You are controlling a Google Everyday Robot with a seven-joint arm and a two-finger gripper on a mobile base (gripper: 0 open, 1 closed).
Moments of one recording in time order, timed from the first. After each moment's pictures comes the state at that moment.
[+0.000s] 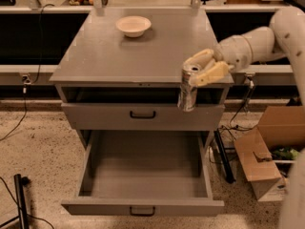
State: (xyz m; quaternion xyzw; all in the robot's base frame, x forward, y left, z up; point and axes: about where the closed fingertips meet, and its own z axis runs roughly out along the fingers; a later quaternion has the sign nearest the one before) arm 0.587 -0.122 0.892 -0.61 0.54 0.46 0.36
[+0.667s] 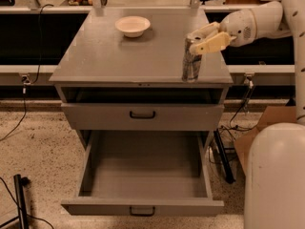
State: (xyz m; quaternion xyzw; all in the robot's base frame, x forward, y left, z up) arm 0.663 -0.136 0.940 -0.54 0.60 0.42 0.41
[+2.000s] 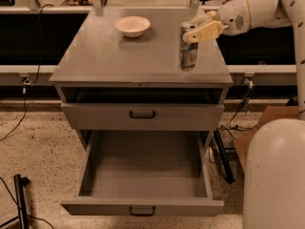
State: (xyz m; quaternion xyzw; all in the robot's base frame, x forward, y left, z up) arm 0.700 -0.127 0.958 -0.51 0.65 0.36 0.44
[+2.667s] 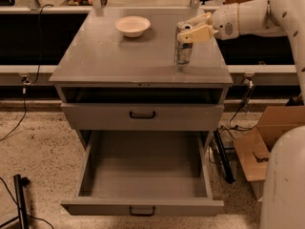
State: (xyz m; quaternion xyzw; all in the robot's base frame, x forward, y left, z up) arm 0.736 -0.121 0.945 -0.48 0.66 0.30 0.50
